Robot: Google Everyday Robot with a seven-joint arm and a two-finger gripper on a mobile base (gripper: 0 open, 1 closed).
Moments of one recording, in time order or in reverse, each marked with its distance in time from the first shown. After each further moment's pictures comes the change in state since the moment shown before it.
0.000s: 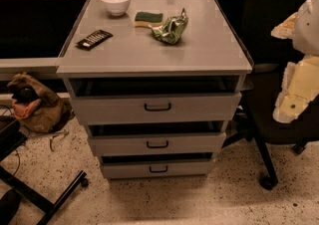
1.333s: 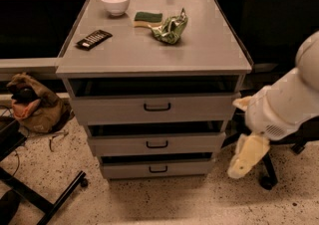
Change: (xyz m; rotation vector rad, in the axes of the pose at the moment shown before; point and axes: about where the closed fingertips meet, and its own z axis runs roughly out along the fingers) arm 0.007 0.063 0.163 -0.141 -0.147 0.051
